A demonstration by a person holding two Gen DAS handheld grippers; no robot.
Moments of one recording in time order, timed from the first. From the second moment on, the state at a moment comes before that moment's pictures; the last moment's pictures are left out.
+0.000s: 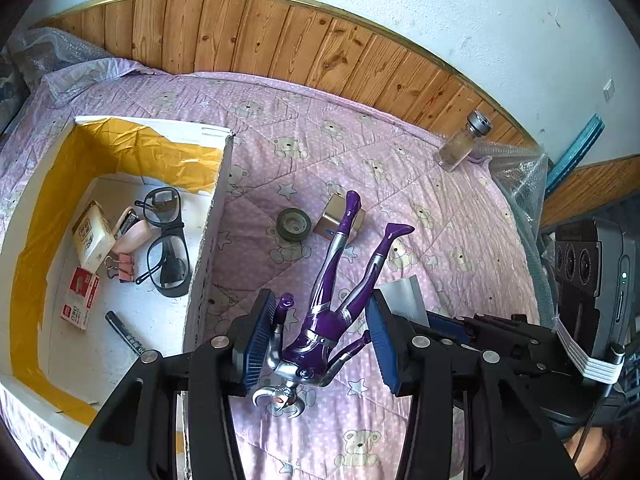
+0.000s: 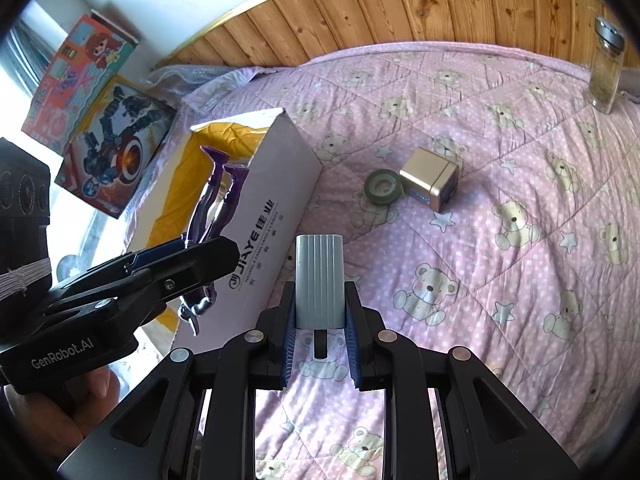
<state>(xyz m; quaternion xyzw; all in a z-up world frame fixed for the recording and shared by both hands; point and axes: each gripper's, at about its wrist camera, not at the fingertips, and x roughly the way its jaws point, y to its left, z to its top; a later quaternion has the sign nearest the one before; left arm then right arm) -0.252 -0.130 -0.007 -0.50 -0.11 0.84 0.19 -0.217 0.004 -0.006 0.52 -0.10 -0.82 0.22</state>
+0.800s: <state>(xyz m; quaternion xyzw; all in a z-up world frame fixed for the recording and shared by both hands) -0.212 -0.223 0.027 -0.45 -0.17 0.87 0.12 -0.201 -0.077 0.049 0.49 -0.04 -0.81 0.32</state>
